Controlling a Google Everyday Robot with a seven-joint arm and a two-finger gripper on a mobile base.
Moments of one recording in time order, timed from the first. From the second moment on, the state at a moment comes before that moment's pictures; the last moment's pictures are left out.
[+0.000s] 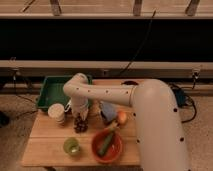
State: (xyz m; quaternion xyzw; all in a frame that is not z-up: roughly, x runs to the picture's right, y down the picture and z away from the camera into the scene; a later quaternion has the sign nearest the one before) arm -0.142 0.176 0.854 -0.31 -0.24 -0.51 0.76
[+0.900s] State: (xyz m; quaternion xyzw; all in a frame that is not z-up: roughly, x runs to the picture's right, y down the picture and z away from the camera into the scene) arm -0.143 0.149 0.767 -0.26 -0.27 -0.52 0.77
